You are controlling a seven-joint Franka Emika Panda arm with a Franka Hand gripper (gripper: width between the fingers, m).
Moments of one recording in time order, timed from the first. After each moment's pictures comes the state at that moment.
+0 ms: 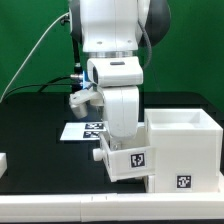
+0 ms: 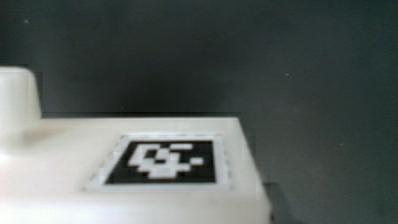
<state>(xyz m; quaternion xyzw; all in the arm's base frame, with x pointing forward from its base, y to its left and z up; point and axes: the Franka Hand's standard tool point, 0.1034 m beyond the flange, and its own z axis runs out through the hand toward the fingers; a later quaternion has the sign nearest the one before) 0.553 -0.011 0.049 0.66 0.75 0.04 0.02</state>
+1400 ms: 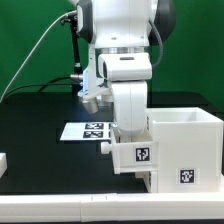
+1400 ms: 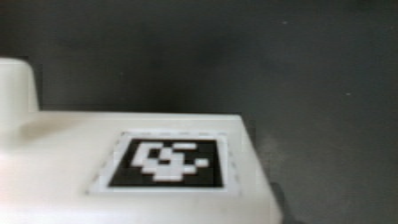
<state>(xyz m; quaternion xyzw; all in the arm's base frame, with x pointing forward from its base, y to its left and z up) 0.552 0.008 0.054 0.69 0.72 0.05 0.03</state>
